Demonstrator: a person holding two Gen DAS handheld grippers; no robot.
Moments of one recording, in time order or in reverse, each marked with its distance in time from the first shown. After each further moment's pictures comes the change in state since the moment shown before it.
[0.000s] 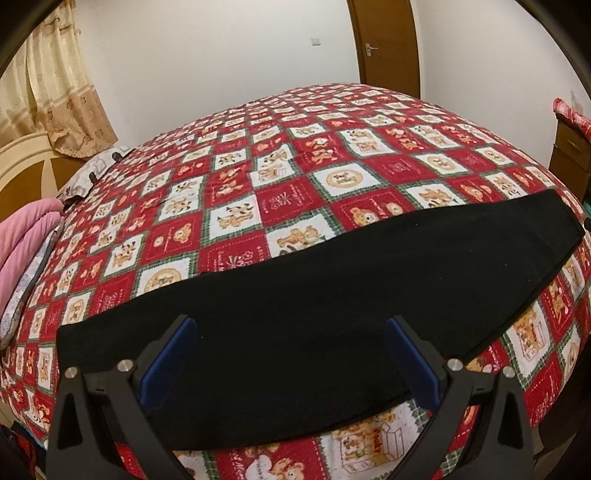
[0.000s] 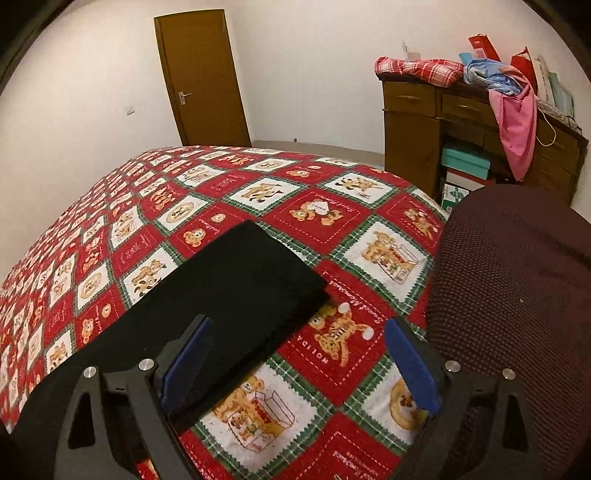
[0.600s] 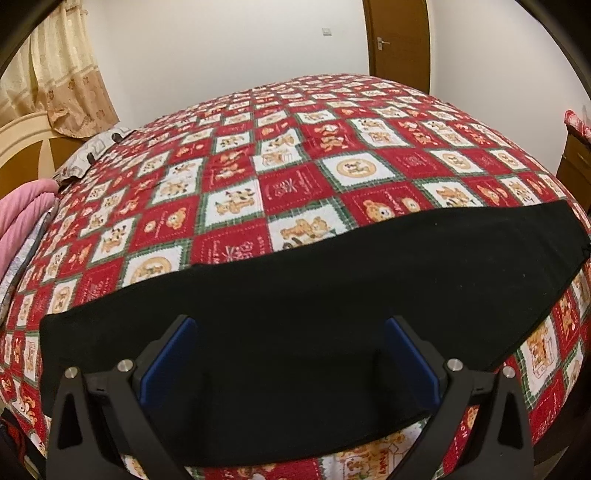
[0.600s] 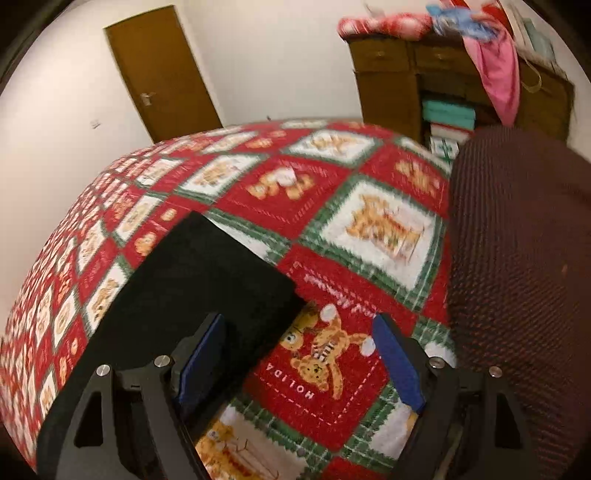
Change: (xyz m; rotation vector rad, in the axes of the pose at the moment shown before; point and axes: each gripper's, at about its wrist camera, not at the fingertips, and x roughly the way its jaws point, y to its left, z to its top) left arm 0.025 0.004 0.002 -0.043 0.050 -0.011; right arm 0.064 -0.029 0.001 0.199 0.117 -0.013
